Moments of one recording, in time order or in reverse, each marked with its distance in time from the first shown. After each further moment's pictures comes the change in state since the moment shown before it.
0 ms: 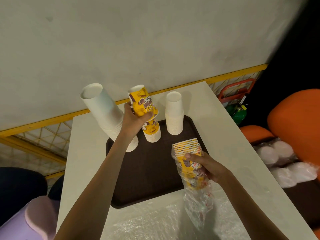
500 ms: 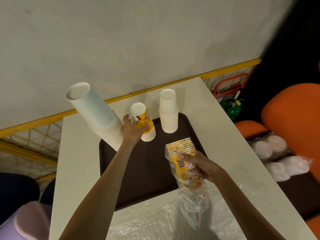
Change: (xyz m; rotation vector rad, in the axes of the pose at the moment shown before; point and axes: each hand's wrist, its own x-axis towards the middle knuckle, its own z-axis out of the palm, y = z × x) left_hand 0.008 -0.050 0.029 0.236 0.067 -0.149; right_hand 0.004 -0.001 0.002 0.016 -0.020 0.014
